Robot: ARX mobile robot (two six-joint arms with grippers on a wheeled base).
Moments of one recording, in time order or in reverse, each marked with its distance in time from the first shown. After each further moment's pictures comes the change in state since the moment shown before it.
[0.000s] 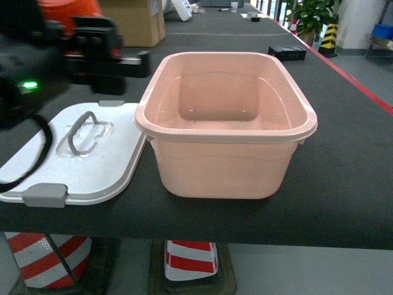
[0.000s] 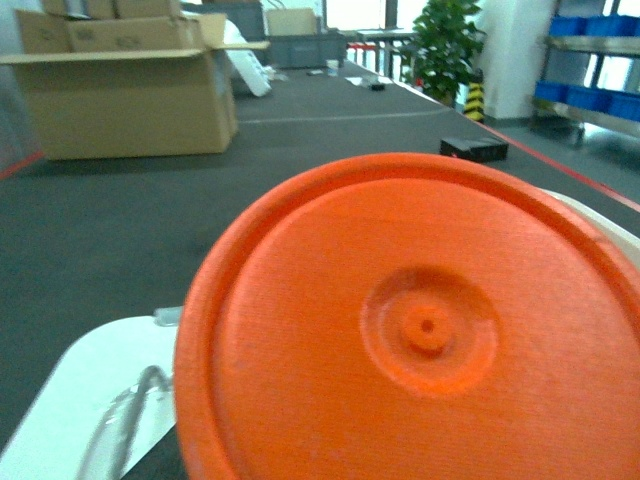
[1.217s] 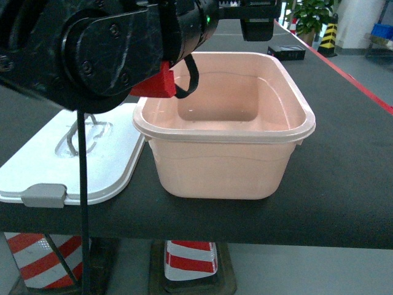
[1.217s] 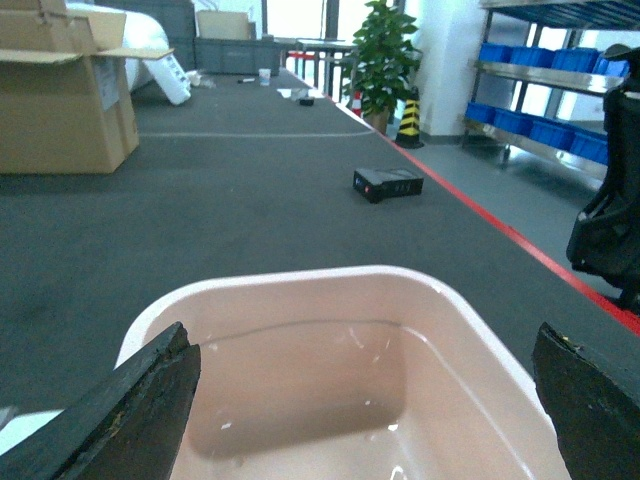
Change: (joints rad) left arm -0.129 0.319 0.550 -0.208 -0.036 -0.080; right arm 0.000 0.000 0.000 0.000 0.000 0.000
